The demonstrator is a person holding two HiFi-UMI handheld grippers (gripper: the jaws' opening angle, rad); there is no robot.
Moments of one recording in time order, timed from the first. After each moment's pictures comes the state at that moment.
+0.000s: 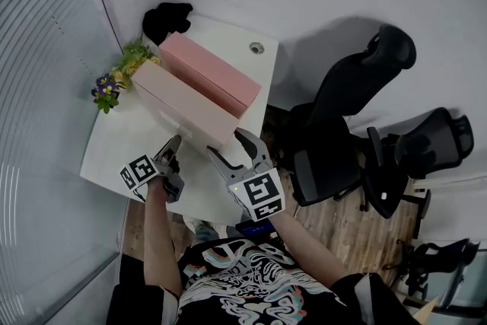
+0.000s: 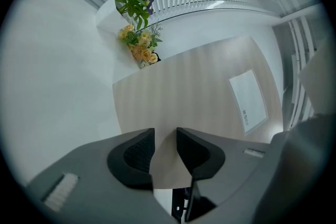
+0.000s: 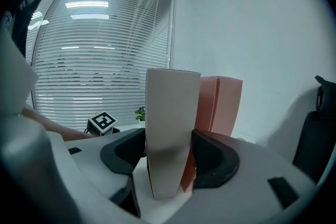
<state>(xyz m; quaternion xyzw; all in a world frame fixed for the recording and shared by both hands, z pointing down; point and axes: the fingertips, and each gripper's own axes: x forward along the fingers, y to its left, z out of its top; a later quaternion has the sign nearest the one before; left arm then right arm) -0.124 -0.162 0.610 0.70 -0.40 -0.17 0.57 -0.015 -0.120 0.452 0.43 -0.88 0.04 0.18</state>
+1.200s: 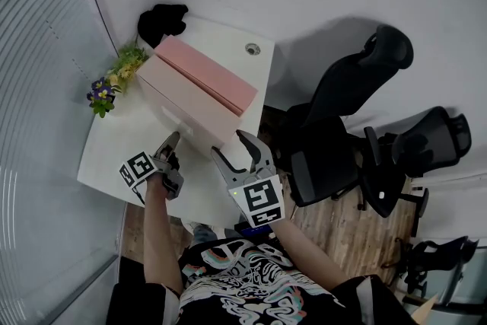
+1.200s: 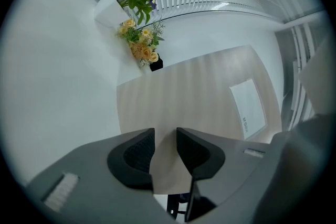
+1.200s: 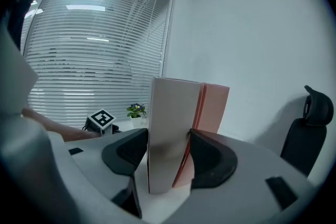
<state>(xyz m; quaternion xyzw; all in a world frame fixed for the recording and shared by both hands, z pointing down) -0.117 -0.181 0.609 0.69 -0.39 -0.19 0.58 0.003 -0.122 0.443 0.47 -0.86 0.03 0.21</state>
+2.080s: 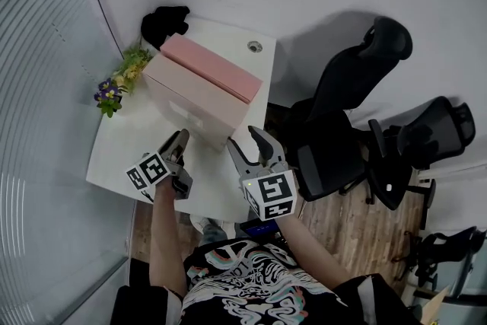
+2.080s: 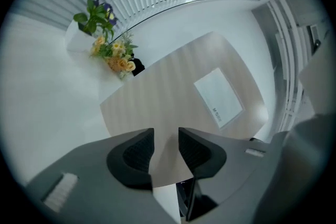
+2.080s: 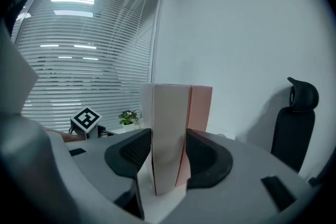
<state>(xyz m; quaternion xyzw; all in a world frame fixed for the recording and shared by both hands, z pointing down) -0.116 -0.170 0.573 0.76 -0.41 -0.14 0.49 0.020 -0.117 0.440 0.52 -0.83 0.06 0.16</state>
